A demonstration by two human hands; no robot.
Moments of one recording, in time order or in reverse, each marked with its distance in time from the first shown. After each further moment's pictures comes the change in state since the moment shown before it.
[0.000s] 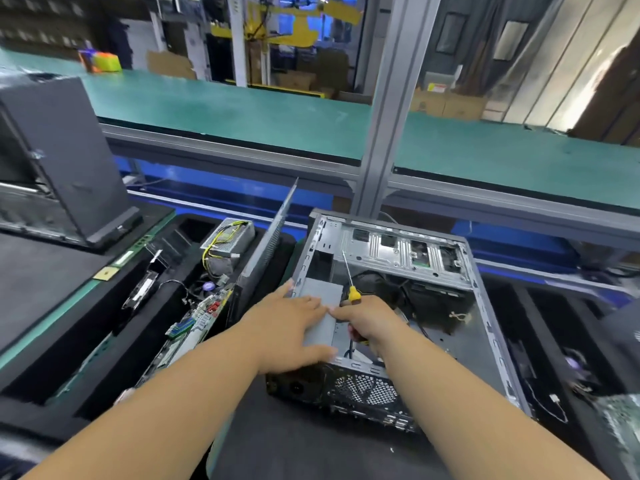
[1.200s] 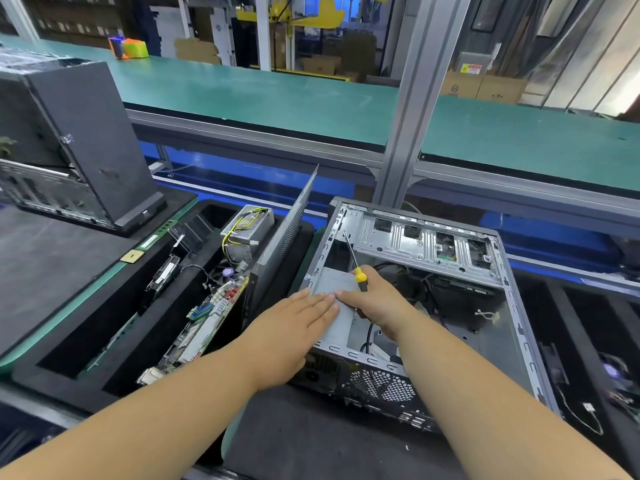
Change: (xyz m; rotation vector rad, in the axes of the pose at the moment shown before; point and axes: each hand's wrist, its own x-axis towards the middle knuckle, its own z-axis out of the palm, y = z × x) left_hand -0.019 -0.008 0.039 0.243 0.109 0.084; right_hand 0.033 0.006 -0.001 -0.090 -0.155 -0.286
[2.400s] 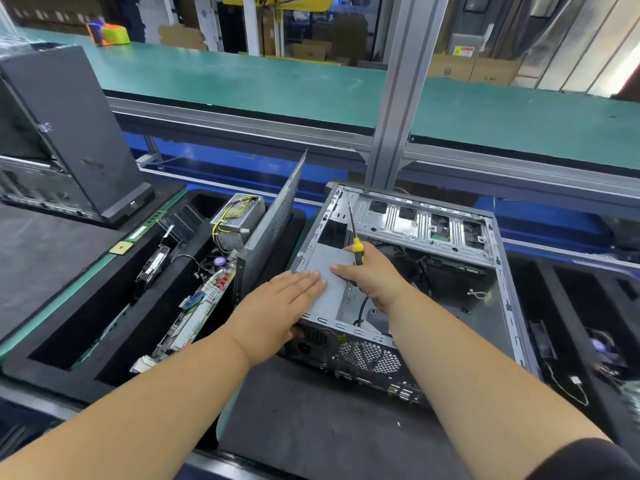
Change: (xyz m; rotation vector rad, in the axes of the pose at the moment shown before) left_hand 0.001 -0.001 0.002 -0.065 0.167 -0.057; right_hand 0.009 -0.003 -0.006 0.109 0.097 -0.050
